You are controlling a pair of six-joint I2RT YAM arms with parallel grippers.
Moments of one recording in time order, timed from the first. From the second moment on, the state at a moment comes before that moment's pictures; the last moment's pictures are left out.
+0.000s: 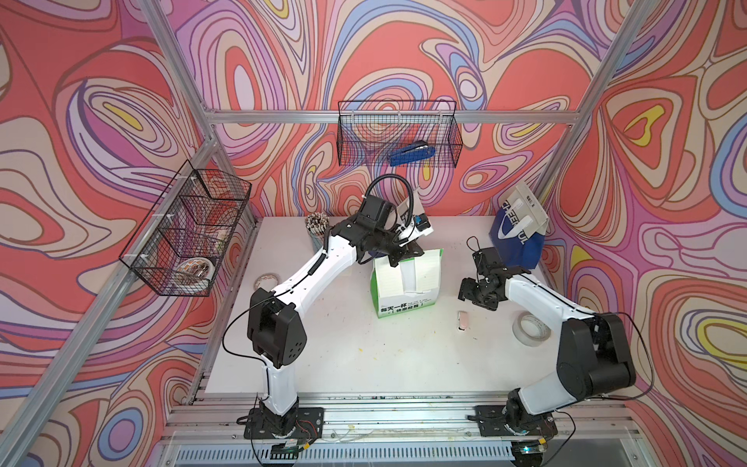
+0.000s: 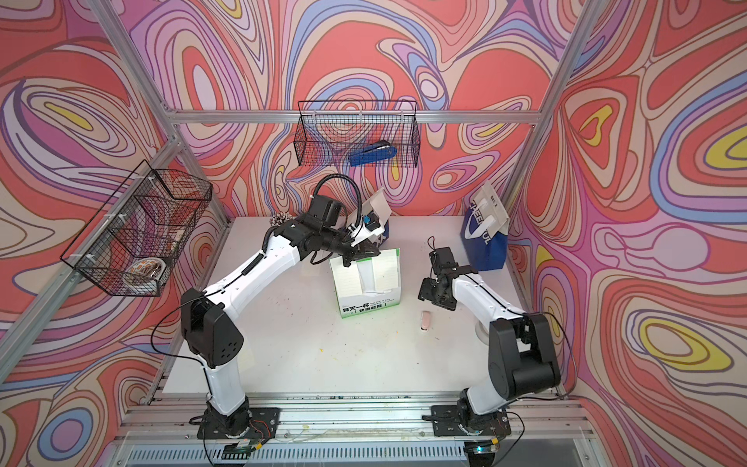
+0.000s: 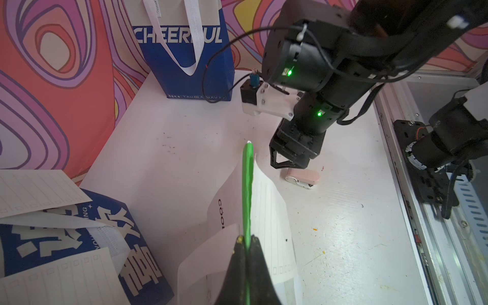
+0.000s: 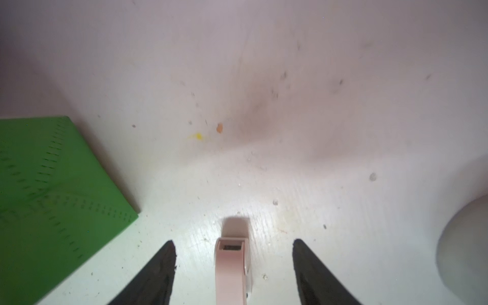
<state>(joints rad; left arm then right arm) -0.58 1.87 1.83 -0.69 0.66 0.55 0.17 1.56 1.01 -0.72 -0.02 0.49</state>
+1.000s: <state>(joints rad) -0.58 1.83 1.78 -0.69 0.66 0.54 0.18 1.39 1.00 -0.72 -0.08 0.52</state>
